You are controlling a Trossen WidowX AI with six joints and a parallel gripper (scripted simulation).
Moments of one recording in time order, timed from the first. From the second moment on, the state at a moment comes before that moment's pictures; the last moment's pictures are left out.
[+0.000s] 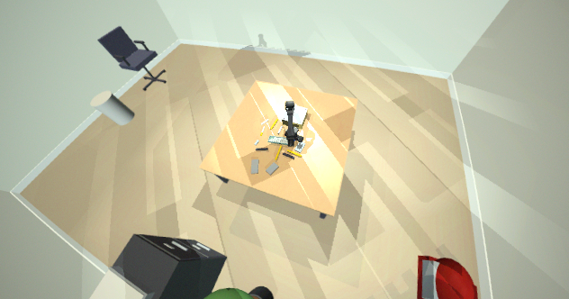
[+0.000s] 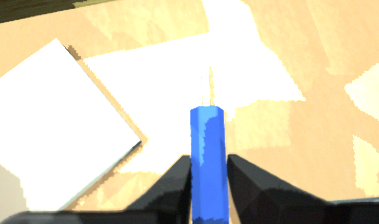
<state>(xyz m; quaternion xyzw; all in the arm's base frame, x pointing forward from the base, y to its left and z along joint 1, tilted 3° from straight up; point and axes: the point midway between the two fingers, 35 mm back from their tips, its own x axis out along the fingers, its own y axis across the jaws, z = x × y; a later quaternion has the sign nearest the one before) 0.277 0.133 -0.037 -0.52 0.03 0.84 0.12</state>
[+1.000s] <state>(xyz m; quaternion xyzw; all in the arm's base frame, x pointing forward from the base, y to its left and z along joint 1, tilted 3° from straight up) 0.296 0.074 0.004 -0.59 0.34 0.73 0.12</state>
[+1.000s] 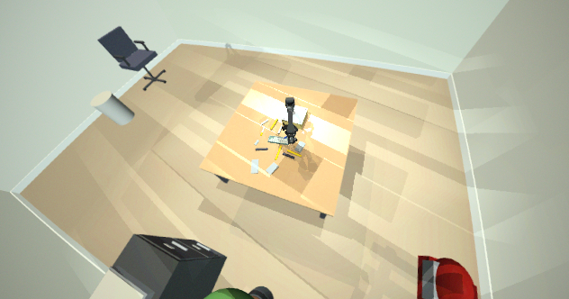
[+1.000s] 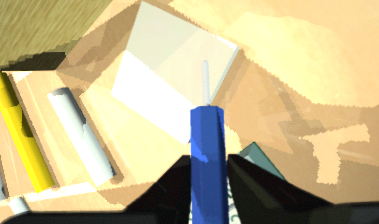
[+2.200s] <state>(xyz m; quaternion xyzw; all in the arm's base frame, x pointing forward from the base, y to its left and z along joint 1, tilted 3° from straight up) 0.355 -0.006 0.058 -0.71 0.64 0.19 0.22</state>
